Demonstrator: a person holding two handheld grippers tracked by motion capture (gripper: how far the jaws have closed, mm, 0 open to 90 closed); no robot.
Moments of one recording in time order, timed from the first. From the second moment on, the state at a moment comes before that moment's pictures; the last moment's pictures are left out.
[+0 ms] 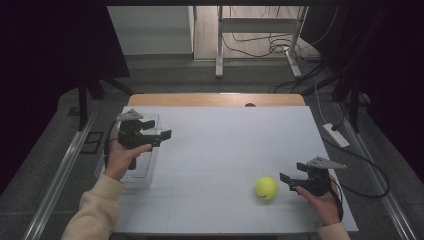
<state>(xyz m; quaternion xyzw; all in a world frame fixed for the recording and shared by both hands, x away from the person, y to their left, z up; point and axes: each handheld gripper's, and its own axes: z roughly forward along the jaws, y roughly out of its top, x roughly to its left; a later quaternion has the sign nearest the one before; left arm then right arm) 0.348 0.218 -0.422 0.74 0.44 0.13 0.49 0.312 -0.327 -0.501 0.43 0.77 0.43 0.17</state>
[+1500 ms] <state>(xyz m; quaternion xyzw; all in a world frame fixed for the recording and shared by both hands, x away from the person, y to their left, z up) 0.329 0.164 -0.427 0.78 0.38 0.09 0.49 0.315 -0.327 -0.500 0.43 0.77 0.43 0.18</state>
